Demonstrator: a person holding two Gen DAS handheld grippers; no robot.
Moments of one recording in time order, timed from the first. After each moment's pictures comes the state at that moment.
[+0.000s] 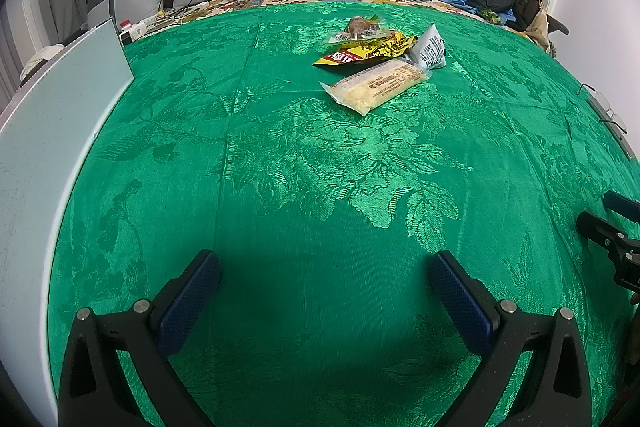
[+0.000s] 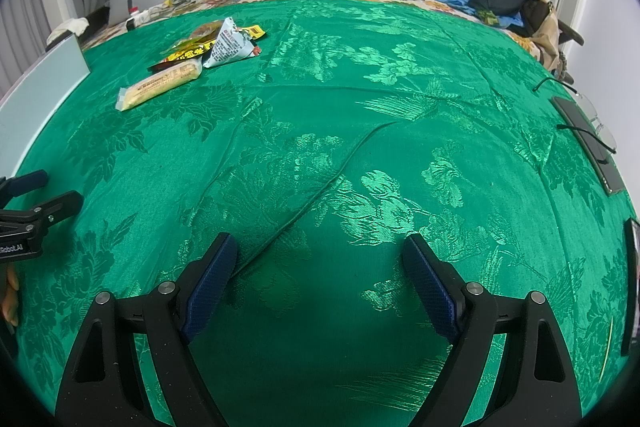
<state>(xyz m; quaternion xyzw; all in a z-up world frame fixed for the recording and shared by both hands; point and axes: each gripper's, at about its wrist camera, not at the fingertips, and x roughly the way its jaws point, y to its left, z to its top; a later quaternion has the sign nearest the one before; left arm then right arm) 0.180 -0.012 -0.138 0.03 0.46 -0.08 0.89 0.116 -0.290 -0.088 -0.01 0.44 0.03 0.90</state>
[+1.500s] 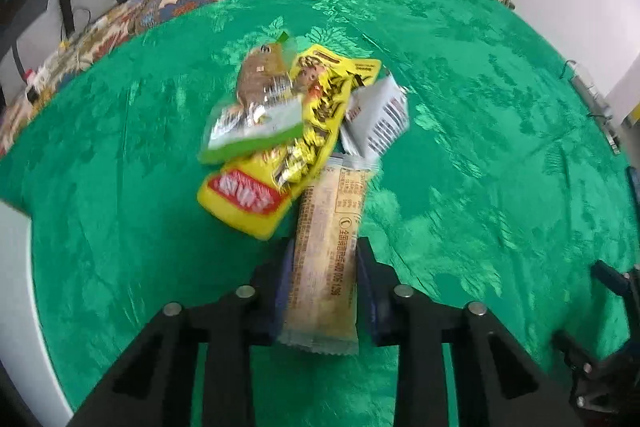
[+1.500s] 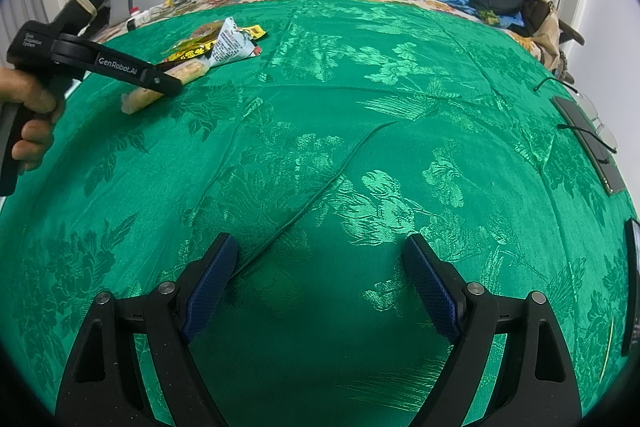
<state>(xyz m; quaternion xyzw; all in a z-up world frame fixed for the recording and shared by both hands) 0.332 -0.080 -0.117 0.09 0.53 -0.20 0.82 0.117 -0.289 -0.088 -0.01 0.44 0.03 0.90</state>
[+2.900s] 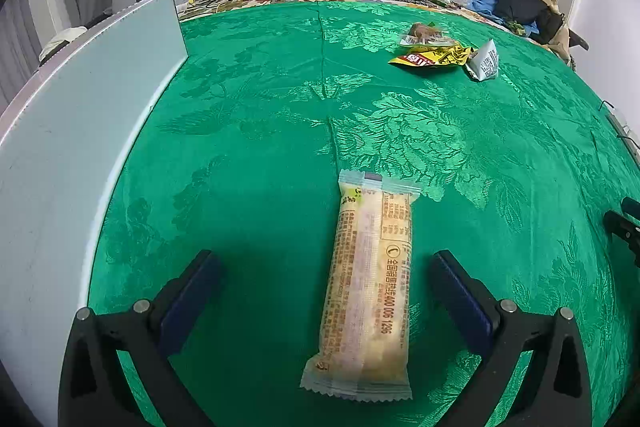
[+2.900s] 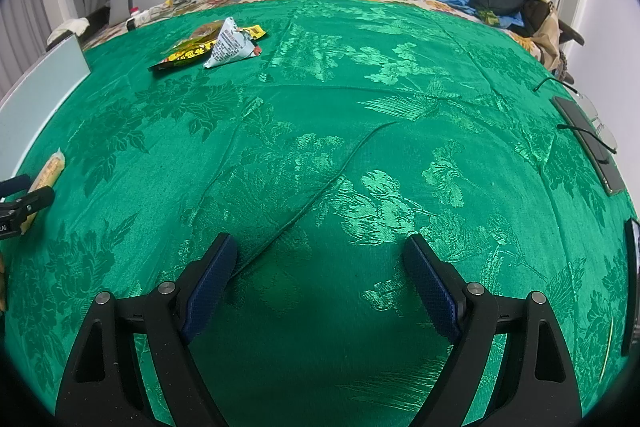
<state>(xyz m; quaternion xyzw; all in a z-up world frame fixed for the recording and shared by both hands) 0.177 0.058 -0.140 0.02 0.46 -0.05 0.89 0.116 -0.289 -0.088 -0.01 0.44 0.03 0.90</state>
